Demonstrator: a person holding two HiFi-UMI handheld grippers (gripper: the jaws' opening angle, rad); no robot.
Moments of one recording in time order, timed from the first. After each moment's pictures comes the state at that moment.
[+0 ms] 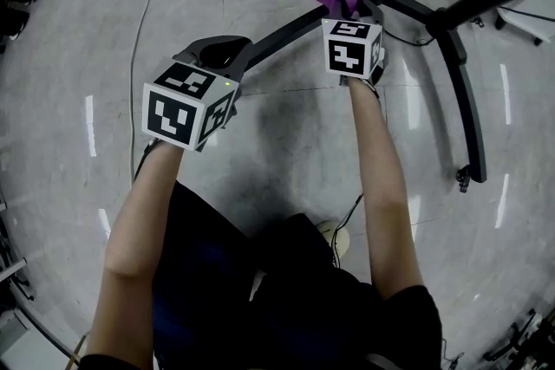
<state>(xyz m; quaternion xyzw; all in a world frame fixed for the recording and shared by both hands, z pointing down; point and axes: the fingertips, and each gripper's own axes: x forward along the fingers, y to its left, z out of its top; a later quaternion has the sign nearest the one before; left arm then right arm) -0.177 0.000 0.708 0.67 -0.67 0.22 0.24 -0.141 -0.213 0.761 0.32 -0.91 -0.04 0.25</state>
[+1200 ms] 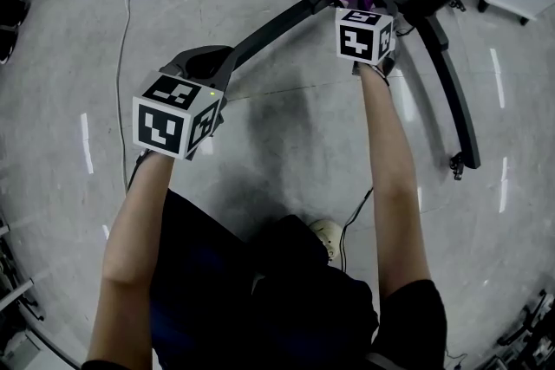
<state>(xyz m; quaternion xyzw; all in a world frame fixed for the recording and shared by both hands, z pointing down) -0.161 -0.010 0.717 0.67 -0.66 0.24 0.24 -0.073 -0.291 0.760 0.40 -0.87 -0.06 0.27</state>
